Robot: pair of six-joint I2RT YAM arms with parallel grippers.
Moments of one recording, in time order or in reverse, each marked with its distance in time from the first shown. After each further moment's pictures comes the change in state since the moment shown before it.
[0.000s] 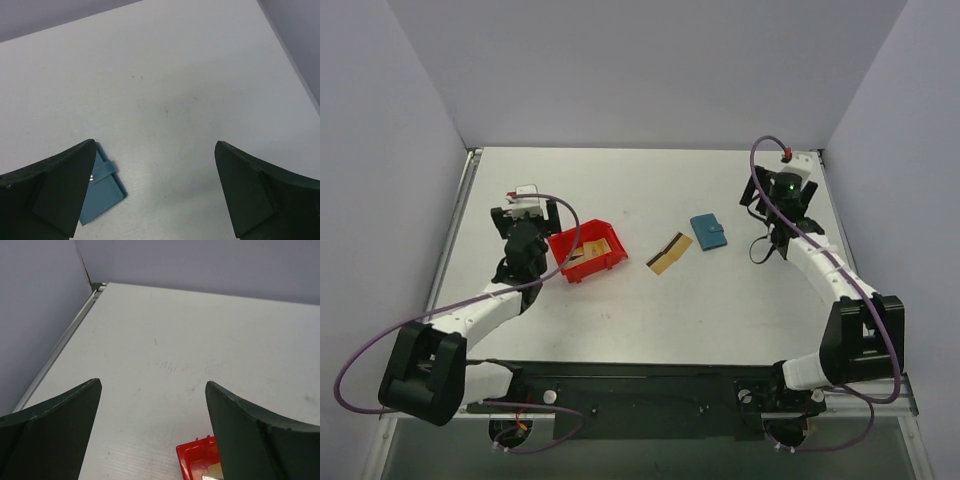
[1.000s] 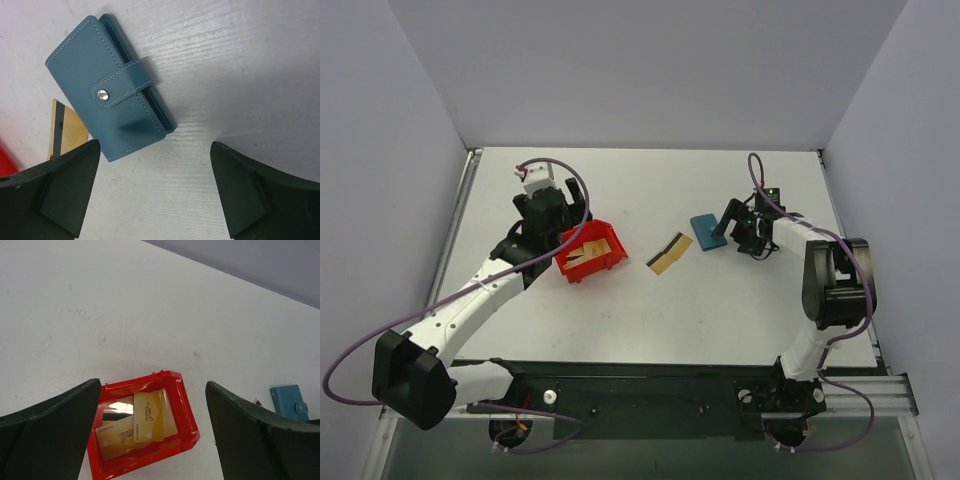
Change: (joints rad) left arm -0.185 -0.049 0.472 -0.819 0.015 -0.526; right arm -0.044 0.388 0.142 -0.298 -0.541 0.275
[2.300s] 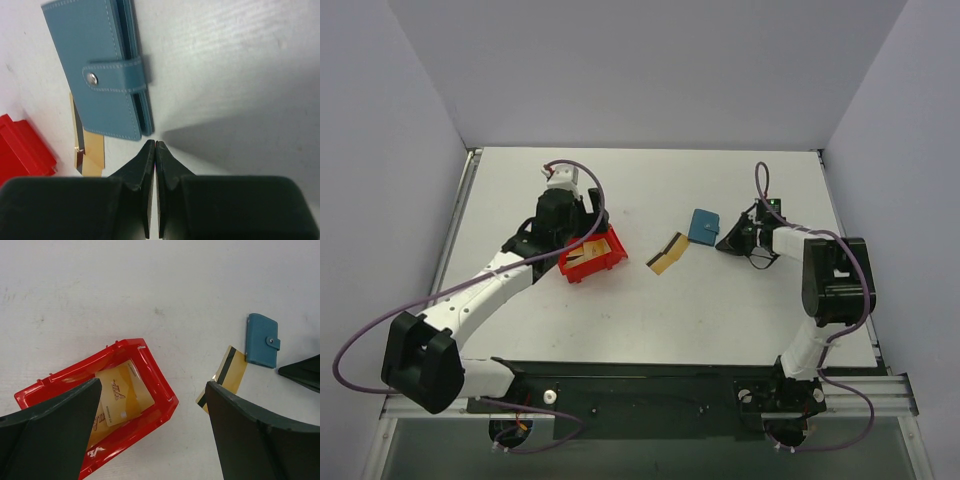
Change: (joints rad) left arm 0.000 0.077 -0.007 0.023 0.297 0.056; right arm -0.018 0.053 -0.071 0.159 -0.156 0.169
